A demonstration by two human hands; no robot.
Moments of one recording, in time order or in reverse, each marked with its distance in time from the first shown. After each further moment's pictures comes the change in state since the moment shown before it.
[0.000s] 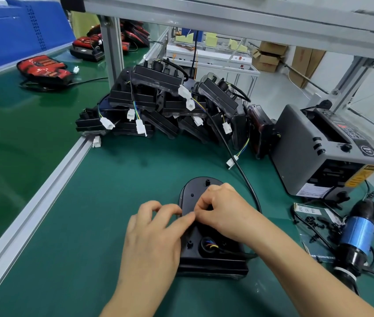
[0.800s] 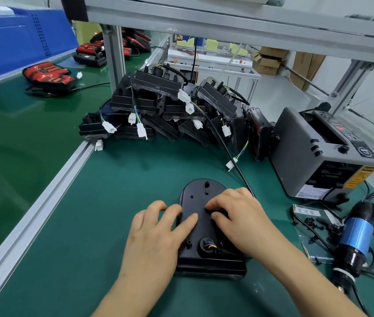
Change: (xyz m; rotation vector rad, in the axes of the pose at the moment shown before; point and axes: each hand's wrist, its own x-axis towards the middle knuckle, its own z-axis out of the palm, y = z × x) left_hand -0.004 -0.008 0.011 0.284 -0.013 0.107; right_hand -0.017 0.027 0.006 -0.138 0.211 -0.039
